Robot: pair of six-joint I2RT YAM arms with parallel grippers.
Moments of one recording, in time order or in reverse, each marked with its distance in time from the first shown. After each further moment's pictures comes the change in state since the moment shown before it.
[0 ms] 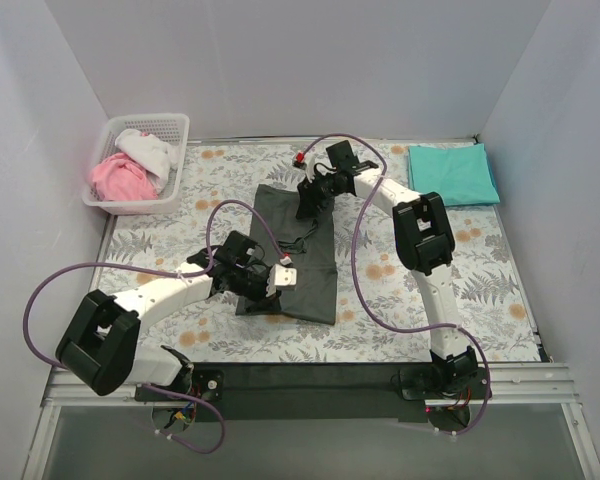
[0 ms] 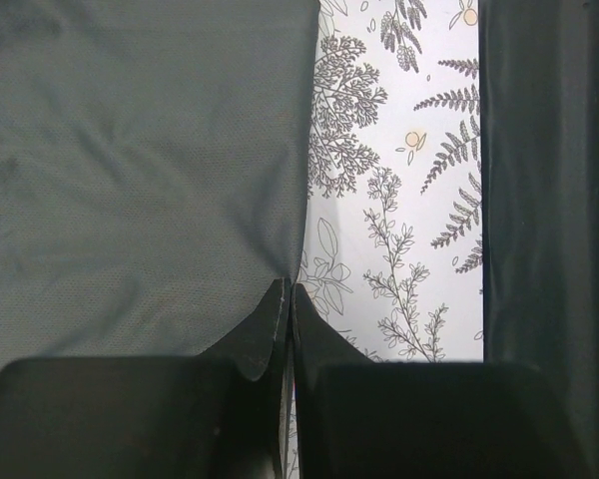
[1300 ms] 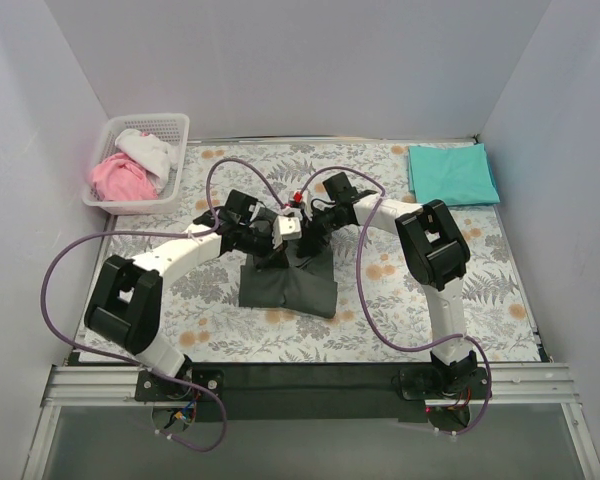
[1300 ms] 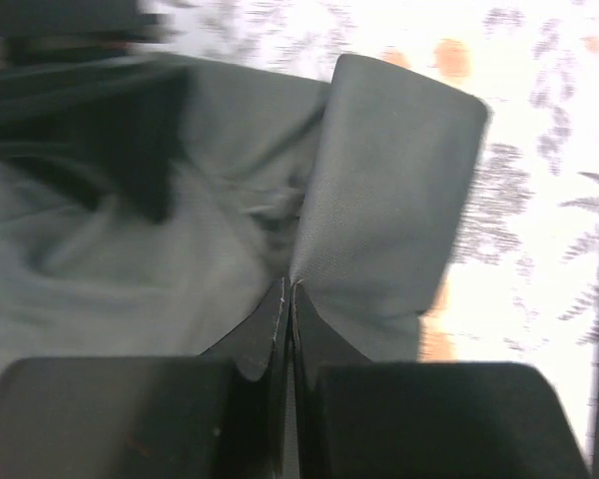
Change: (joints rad) left arm 0.115 0.220 0.294 0.006 0.019 -0.066; right arm 0.087 -0.210 -0.457 0.124 -0.104 -0.151
